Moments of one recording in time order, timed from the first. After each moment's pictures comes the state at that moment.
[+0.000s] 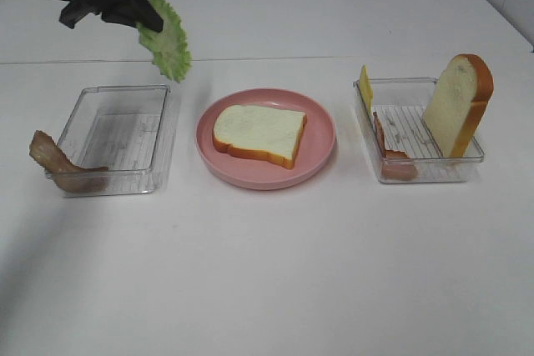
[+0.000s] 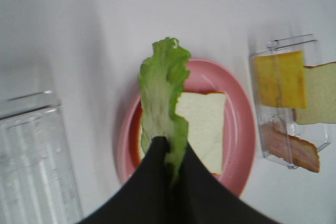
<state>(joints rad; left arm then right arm) -0.10 2.28 -2.06 -0.70 1.05 0.13 -0.02 -0.01 -0.51 0.16 1.08 -0.12</state>
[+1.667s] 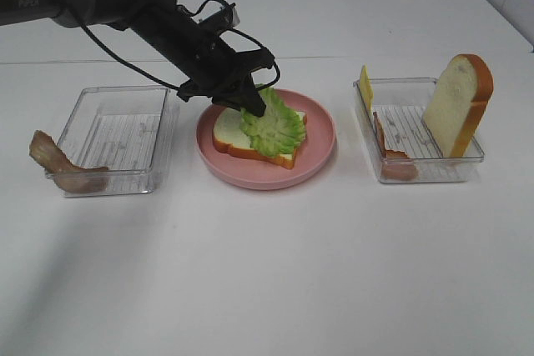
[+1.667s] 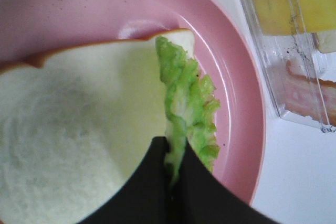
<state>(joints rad) -0.35 2.49 -2.06 -0.75 0.95 0.27 -0.02 -0.01 -0.51 0.16 1.08 -0.12</state>
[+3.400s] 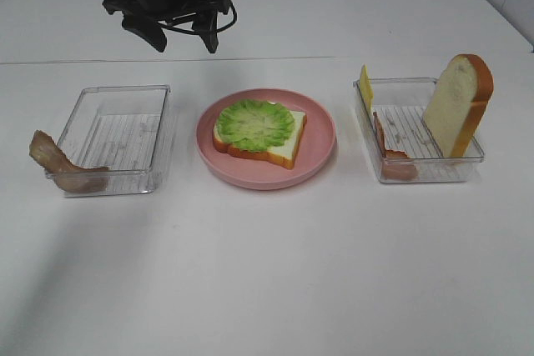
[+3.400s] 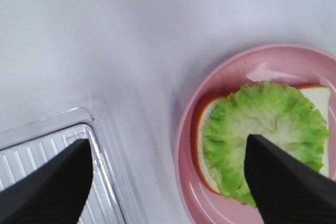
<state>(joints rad) -0.34 2.46 -2.44 -0.11 1.21 -0.14 -0.02 -0.01 -0.51 0.16 1.08 -0.12</state>
